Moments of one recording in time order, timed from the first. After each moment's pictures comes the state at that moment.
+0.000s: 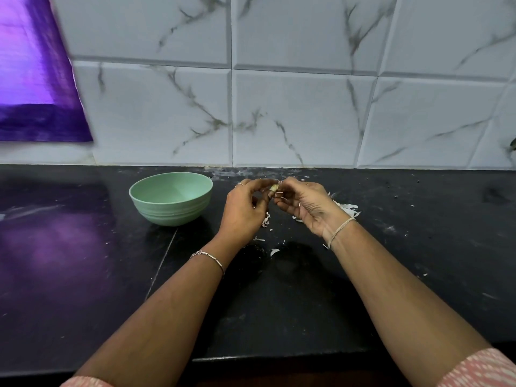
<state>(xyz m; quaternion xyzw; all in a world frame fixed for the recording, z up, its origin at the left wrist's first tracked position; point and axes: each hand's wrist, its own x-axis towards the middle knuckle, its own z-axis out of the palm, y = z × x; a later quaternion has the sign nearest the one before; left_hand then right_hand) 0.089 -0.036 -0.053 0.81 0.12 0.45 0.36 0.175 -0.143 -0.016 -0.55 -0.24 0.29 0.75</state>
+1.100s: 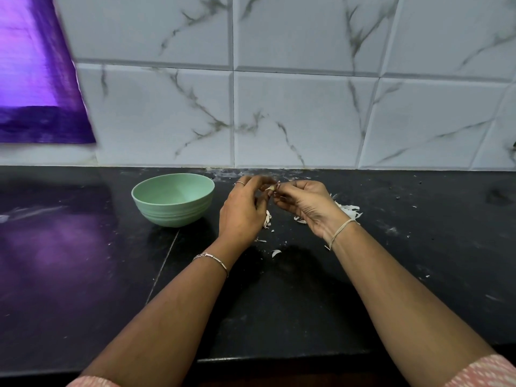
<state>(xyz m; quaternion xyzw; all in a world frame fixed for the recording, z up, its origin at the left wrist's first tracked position) 0.082 -0.038 -0.053 0.83 0.15 0.45 0.28 0.174 -0.142 -0.018 -0.58 -0.28 0.24 0.72</state>
